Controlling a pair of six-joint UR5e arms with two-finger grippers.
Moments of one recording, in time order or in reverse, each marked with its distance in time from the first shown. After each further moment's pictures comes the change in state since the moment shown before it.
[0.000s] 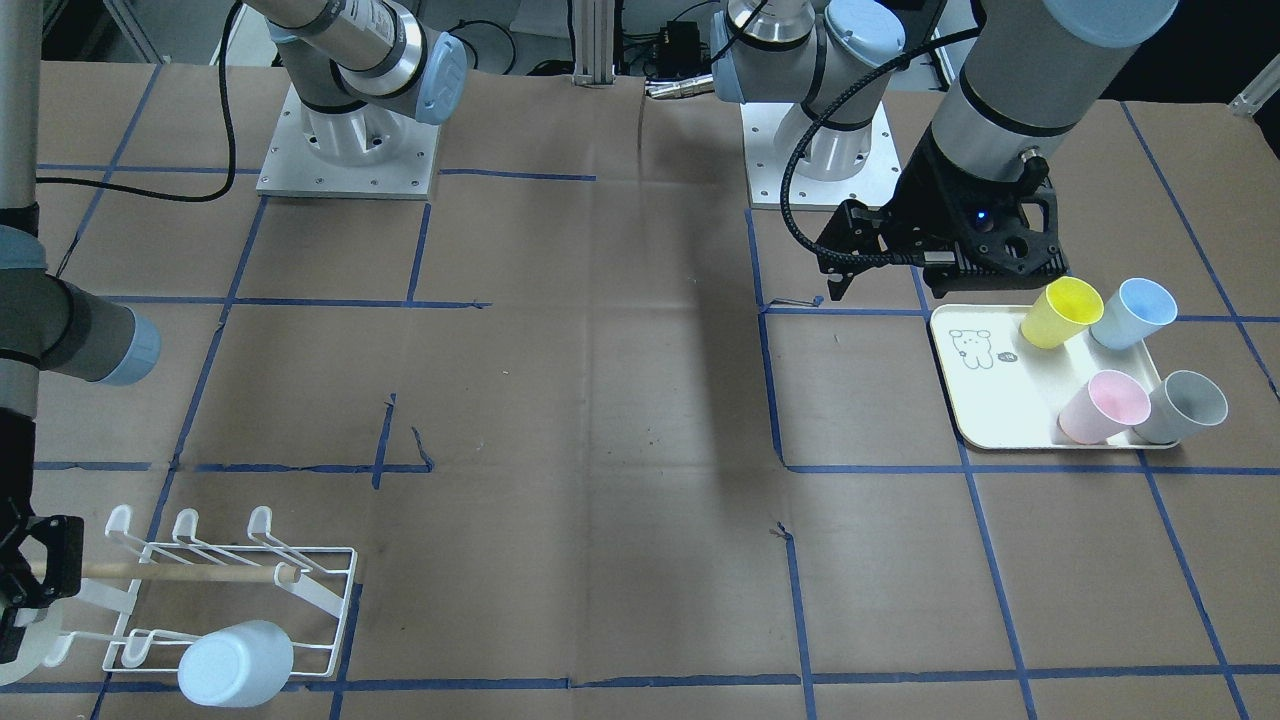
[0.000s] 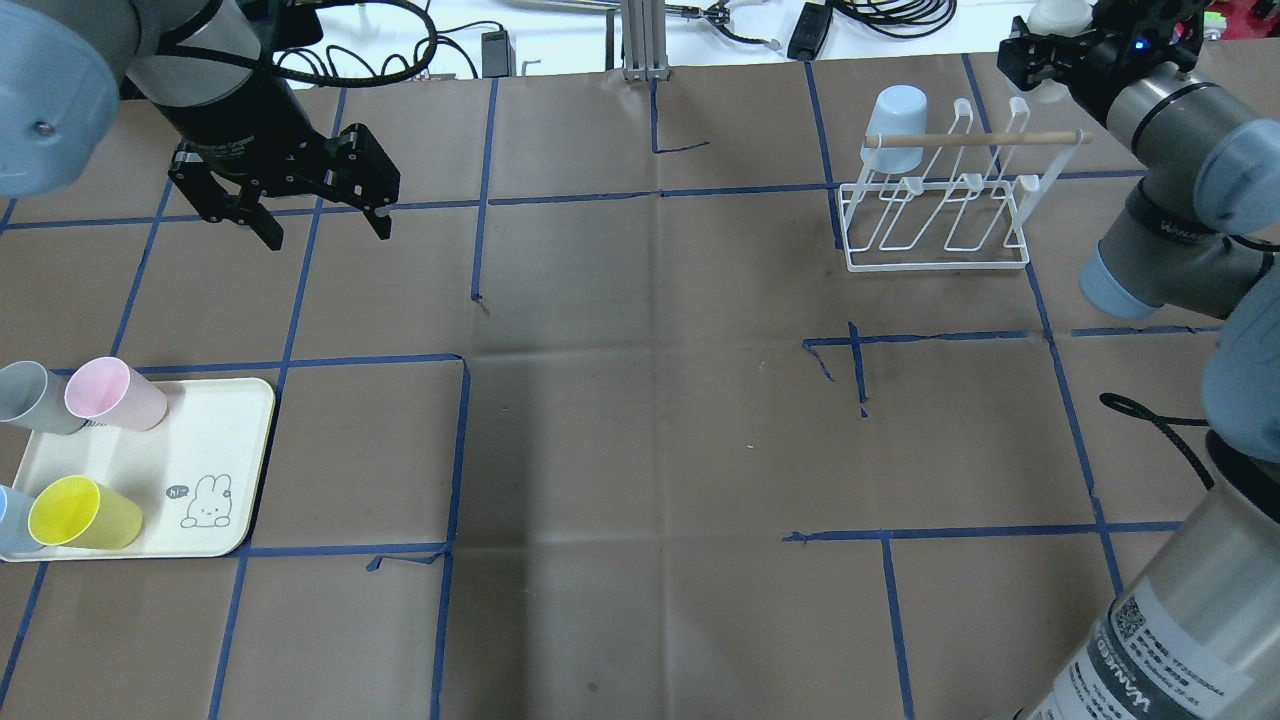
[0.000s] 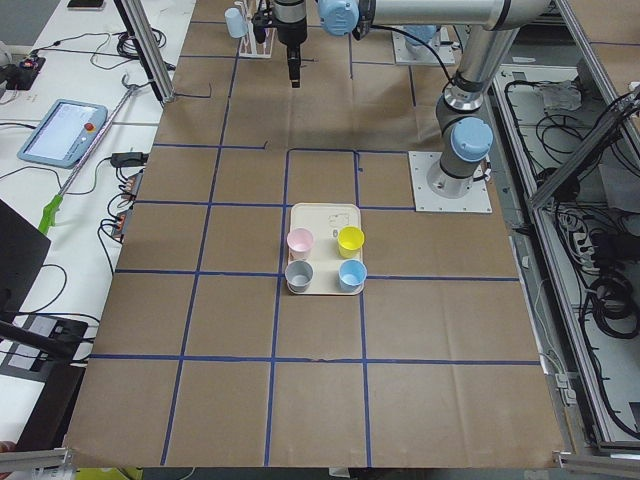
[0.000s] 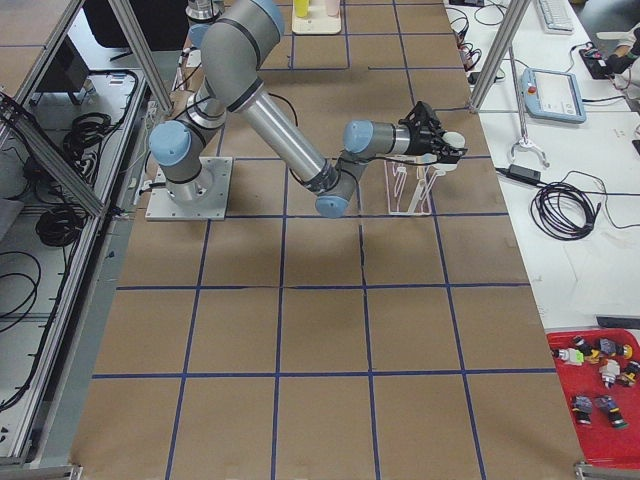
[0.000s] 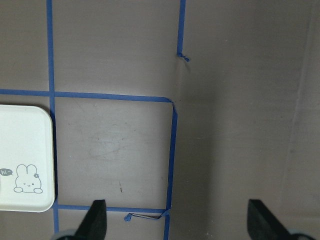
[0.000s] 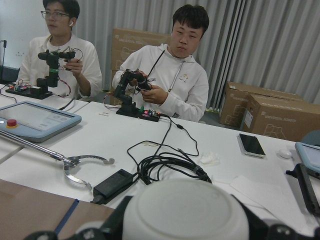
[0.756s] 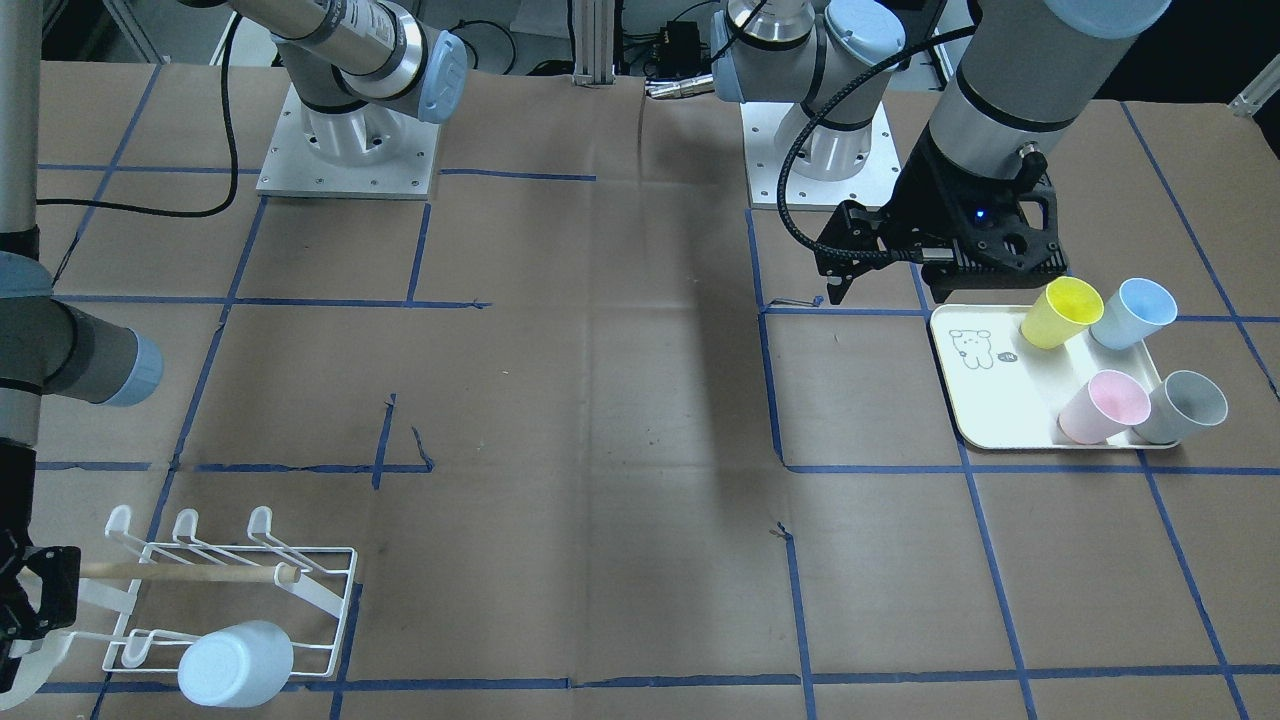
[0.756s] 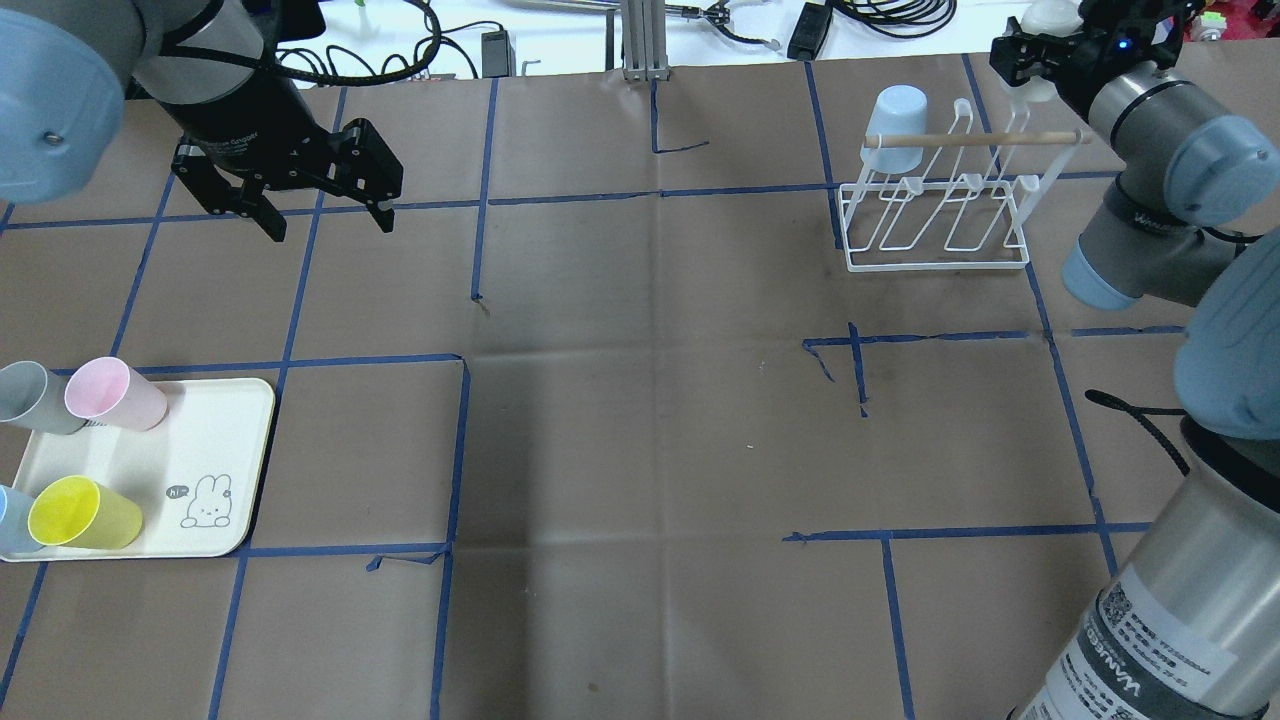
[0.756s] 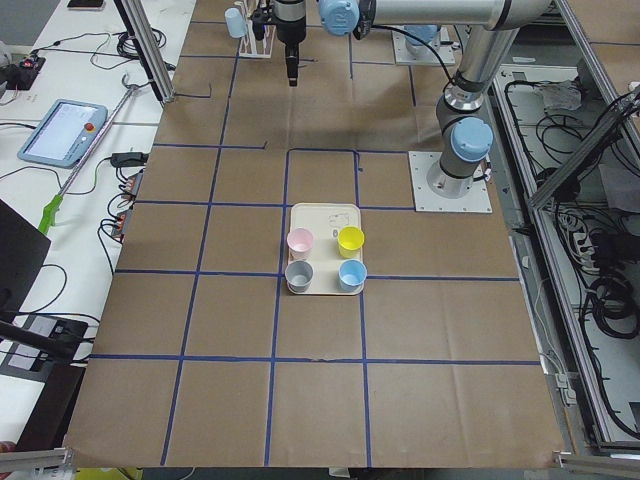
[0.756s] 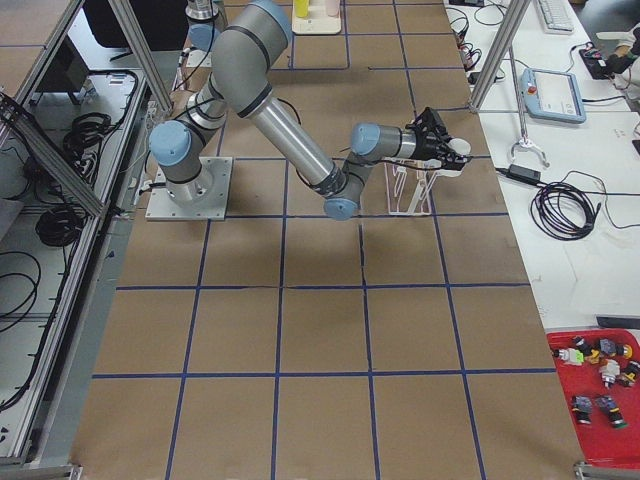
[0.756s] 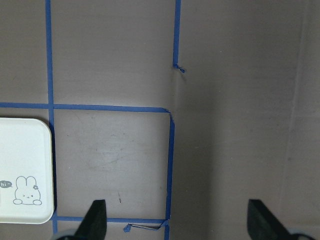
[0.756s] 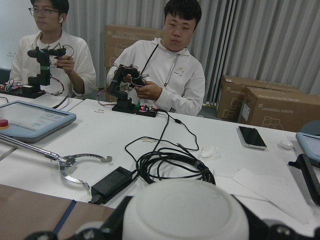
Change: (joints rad) left arm -0.003 0.006 -0.007 0.029 0.002 0.008; right arm 0.031 0.055 -0.041 -0.004 -0.029 0.039
